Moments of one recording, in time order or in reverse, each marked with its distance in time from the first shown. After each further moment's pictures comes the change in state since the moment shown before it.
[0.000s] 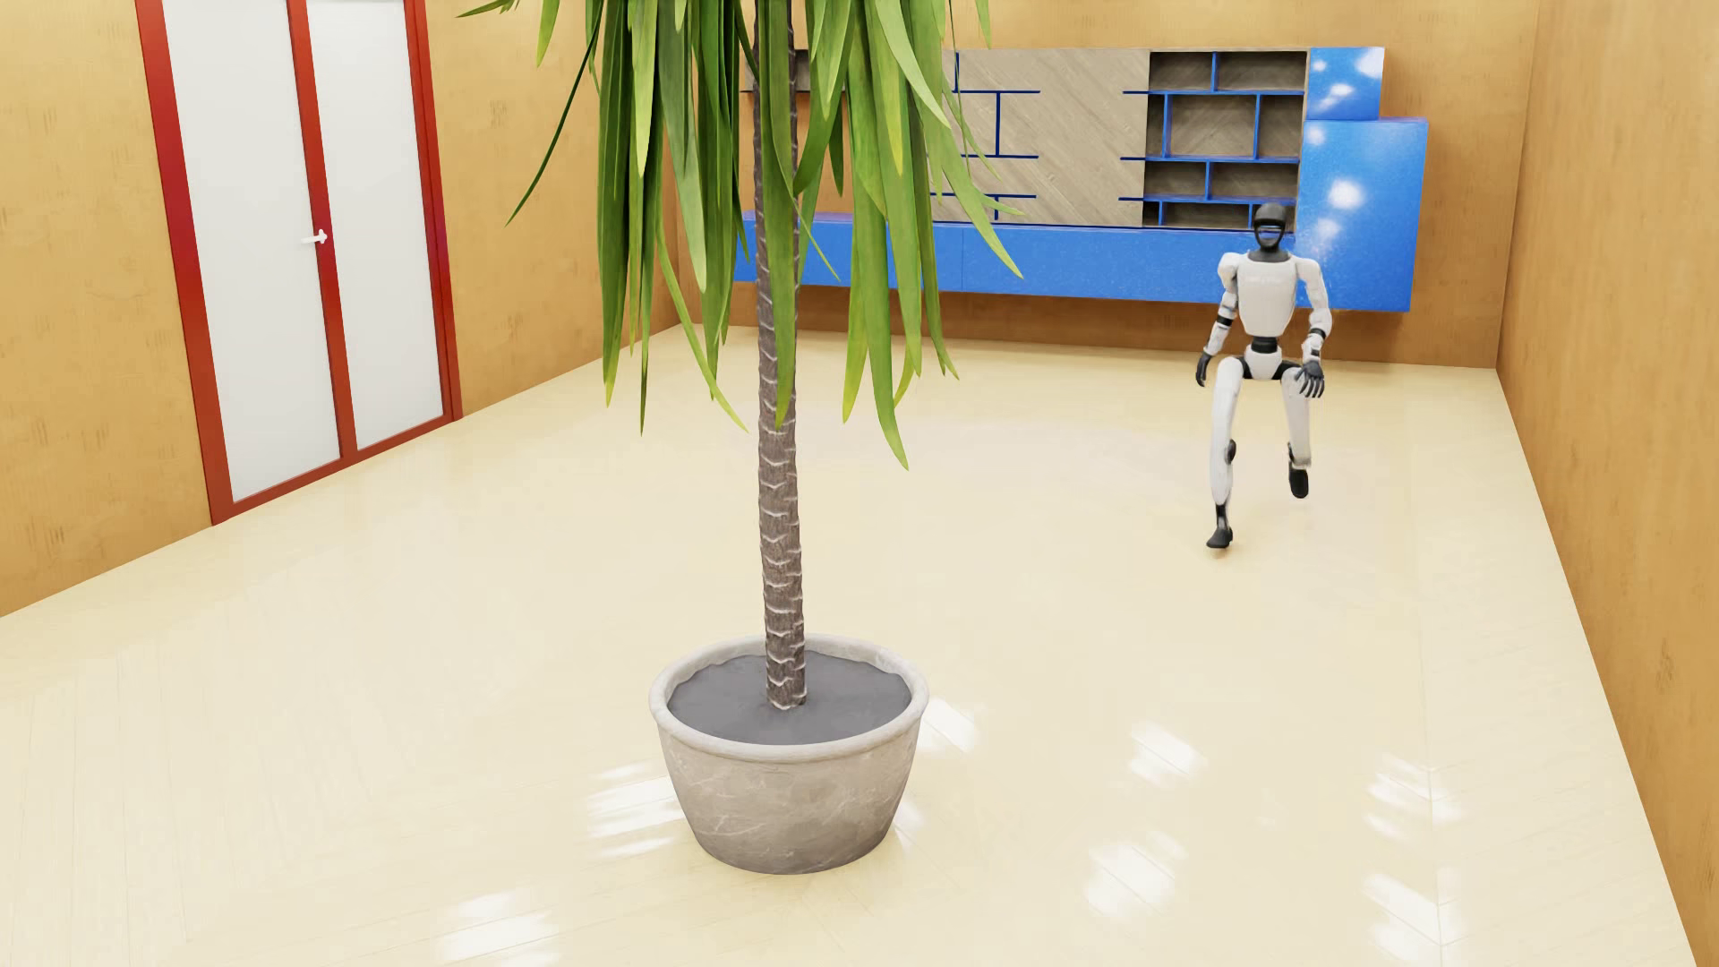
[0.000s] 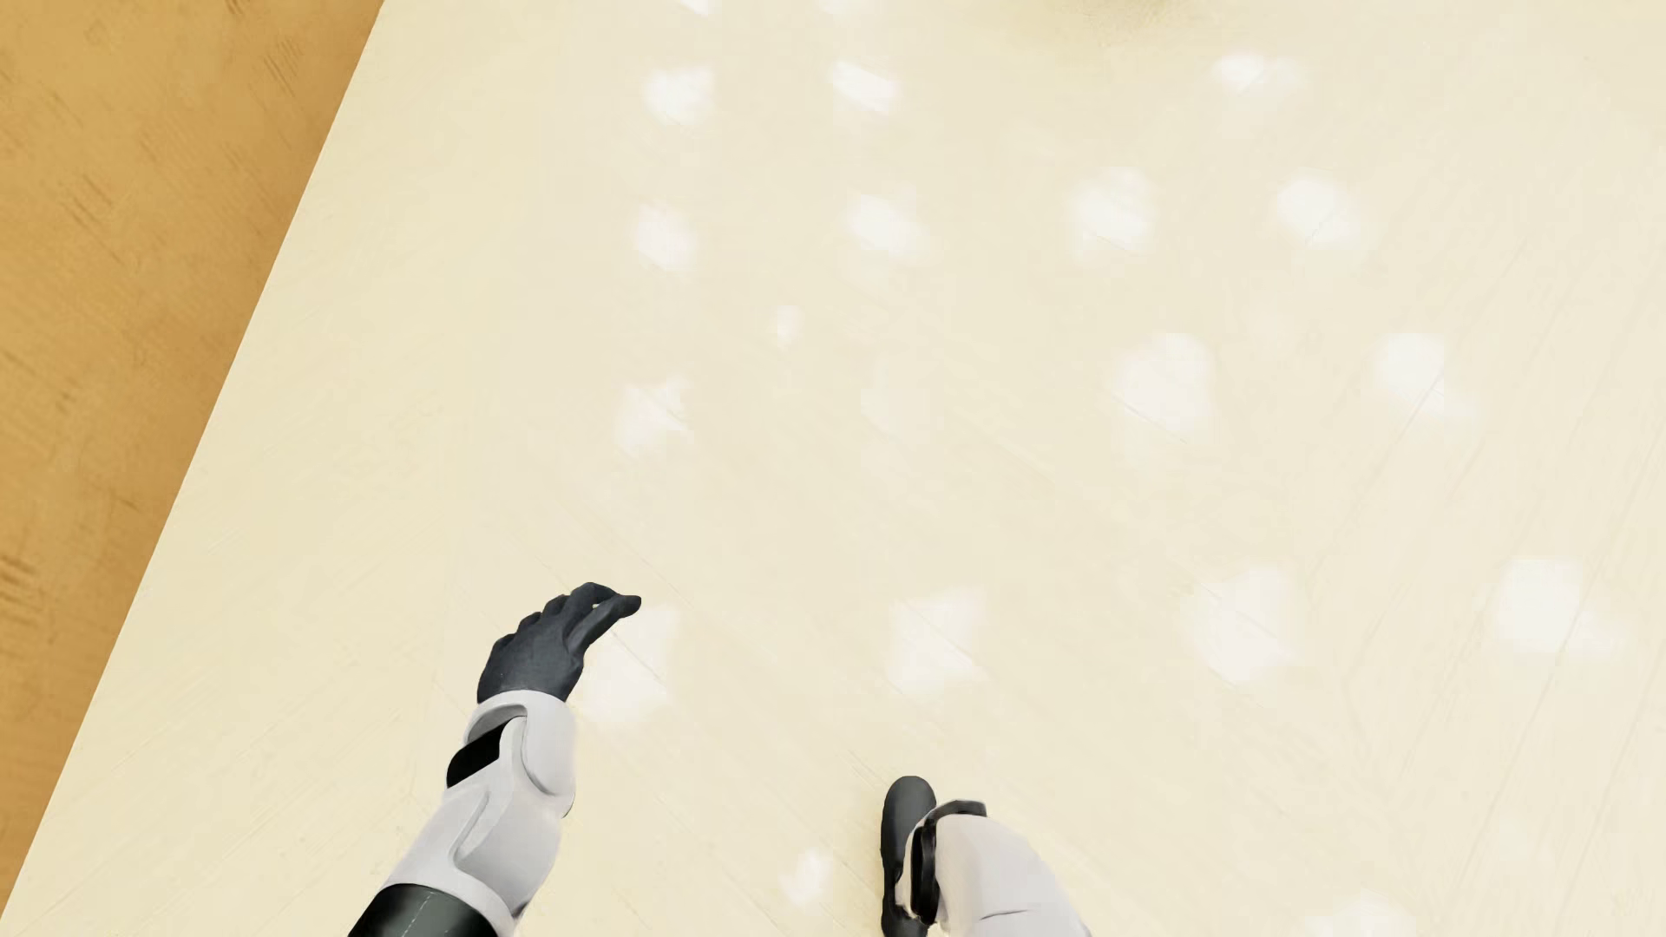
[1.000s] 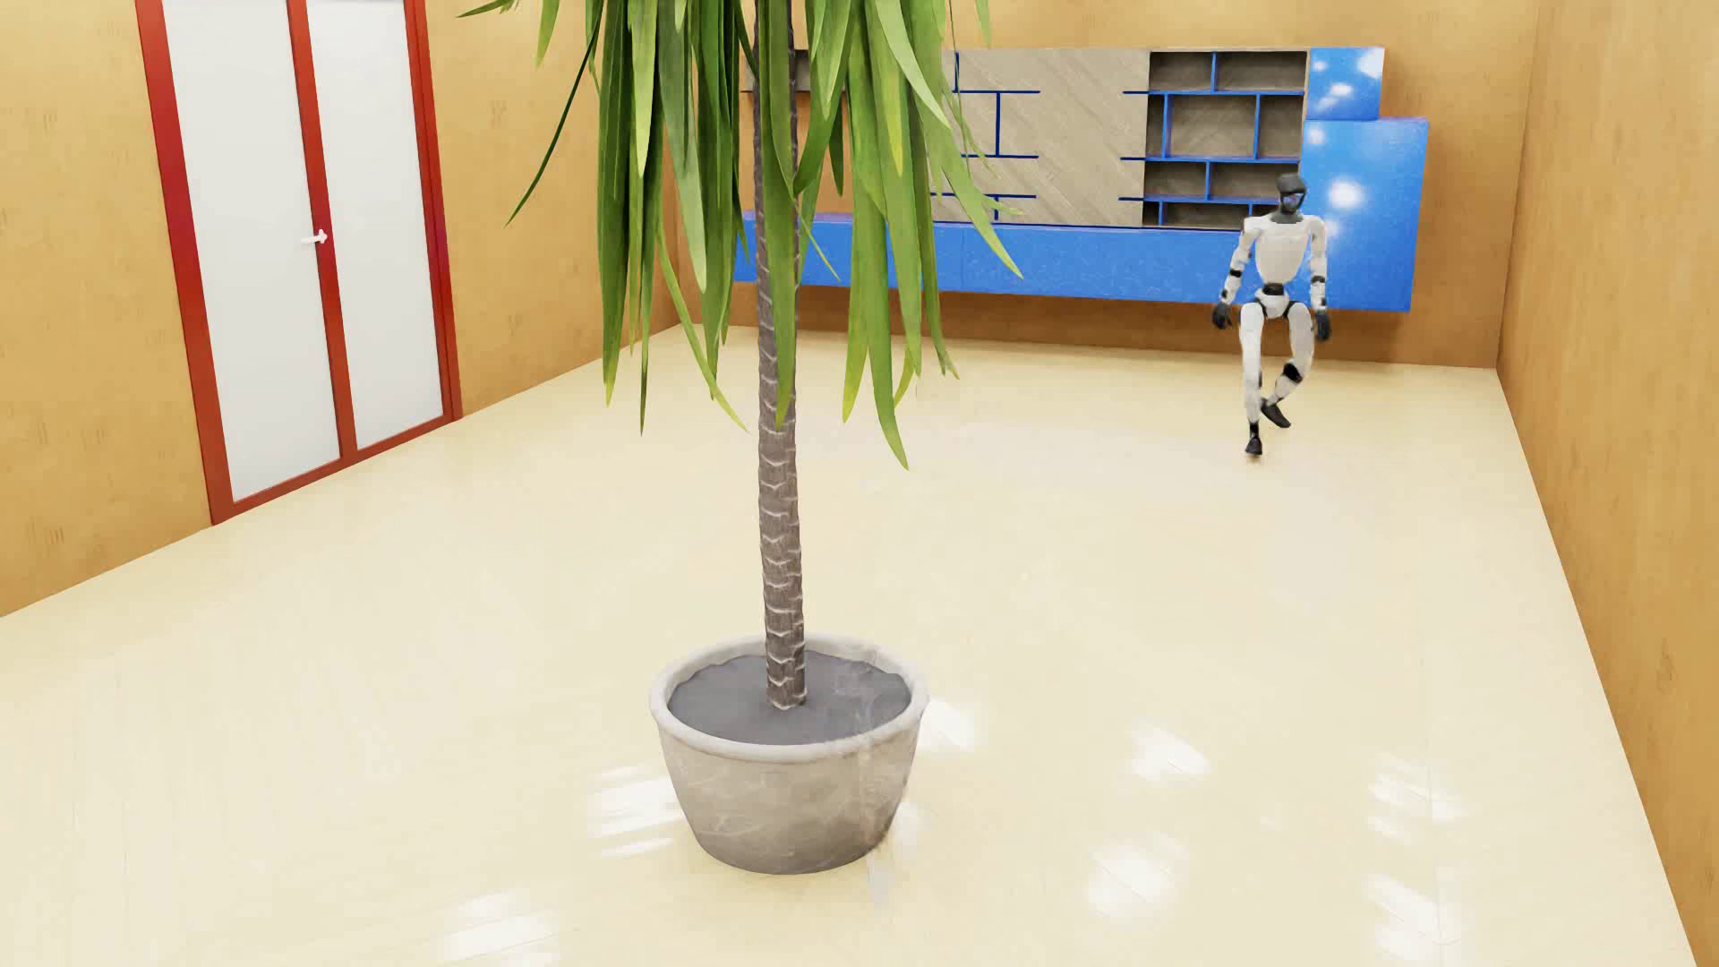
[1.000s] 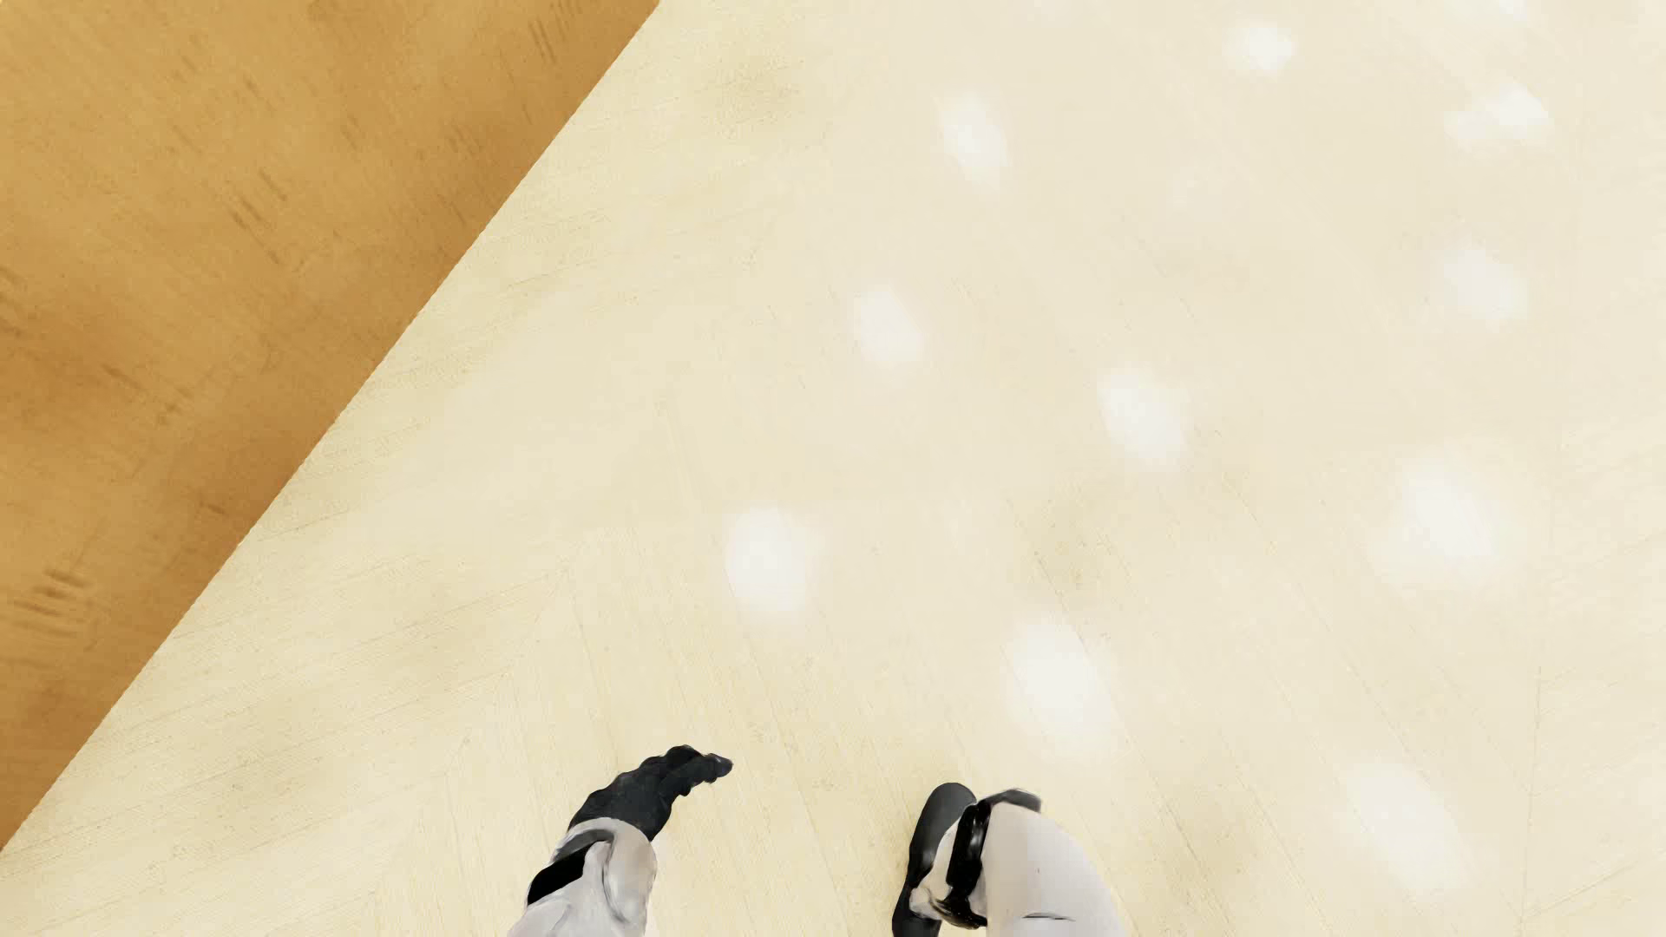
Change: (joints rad) body -0.038 -0.044 0.032 0.109 -0.179 -0.027 0.420 -0.161 -0.010 -0.344 0.160 0.105 -0.057 -0.324 -0.250 -0.109 -0.026 -0.095 -0.086 -0.159 0.085 0.133 0.089 0.019 -0.183 0.002 0.009 -0.107 0.130
